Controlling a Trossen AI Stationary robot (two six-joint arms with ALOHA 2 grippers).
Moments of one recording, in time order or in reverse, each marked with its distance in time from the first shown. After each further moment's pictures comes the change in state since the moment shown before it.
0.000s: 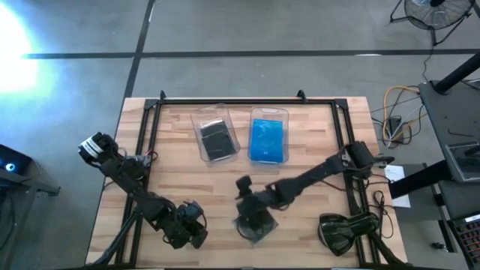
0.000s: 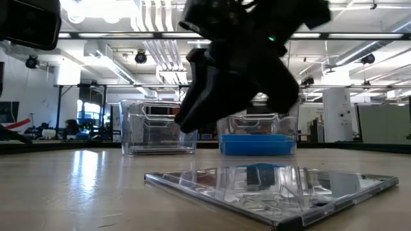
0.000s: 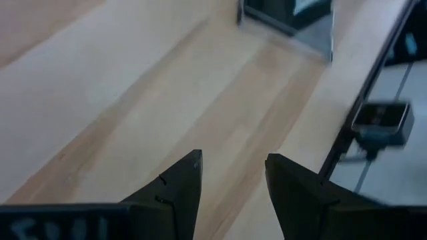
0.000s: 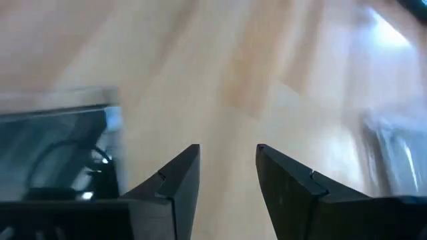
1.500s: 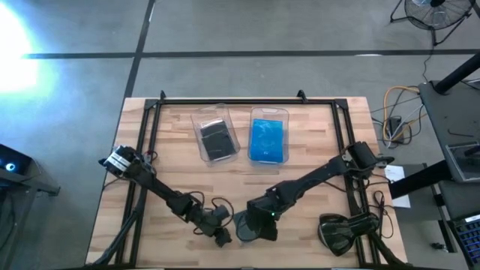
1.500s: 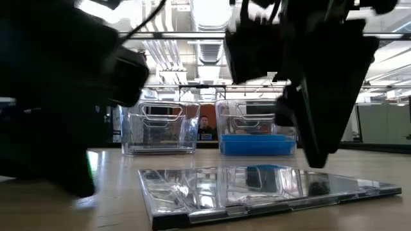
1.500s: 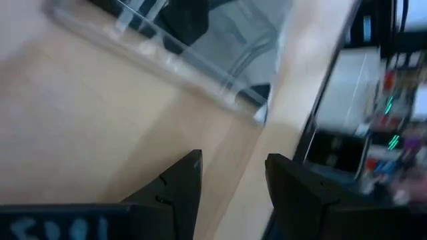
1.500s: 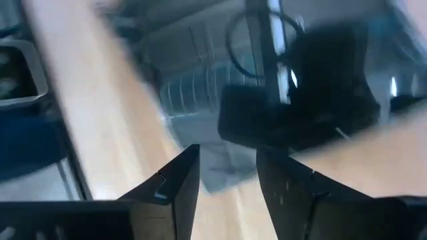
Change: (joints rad) left arm 0.228 0.332 0.023 0.553 0.331 0.144; right arm 0.025 -0.016 0.051 -0.420 -0.585 0.943
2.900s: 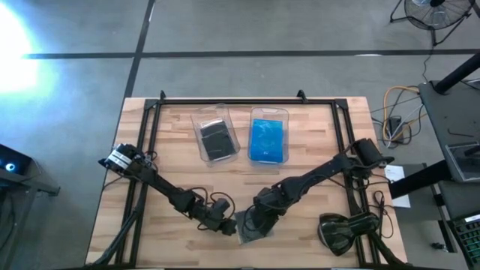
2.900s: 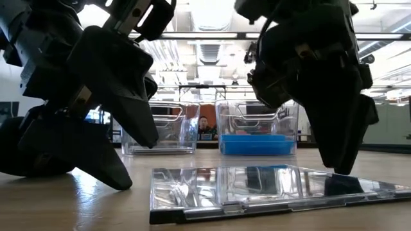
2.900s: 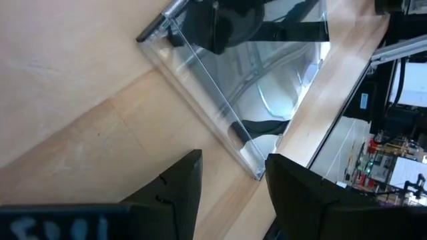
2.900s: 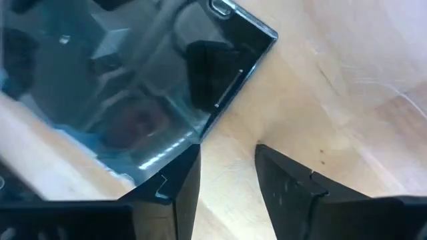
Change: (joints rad) left arm 0.054 0.000 0.011 -0.066 -0.072 -0.214; right arm -0.012 -0.053 -0.107 -0.075 0.079 0.489
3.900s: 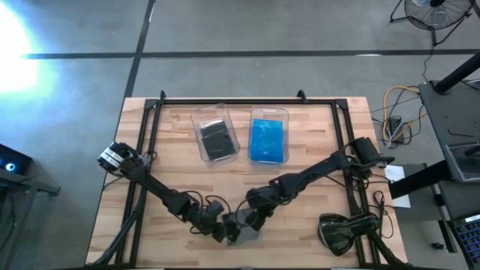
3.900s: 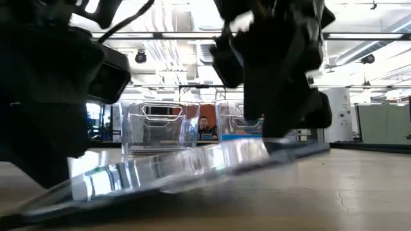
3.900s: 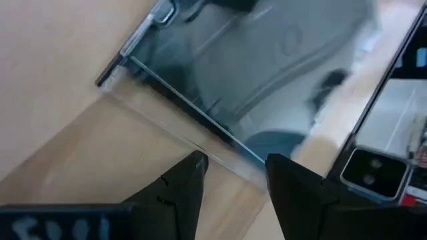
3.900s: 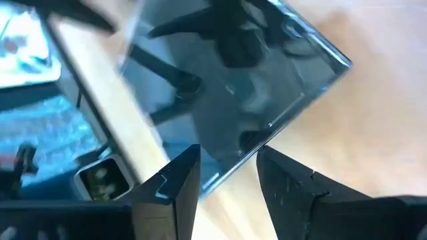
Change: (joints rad) left arm -0.063 0.000 -0.003 -0.192 0.005 0.109; right arm -0.051 0.010 0.005 0.353 -0.075 -0.009
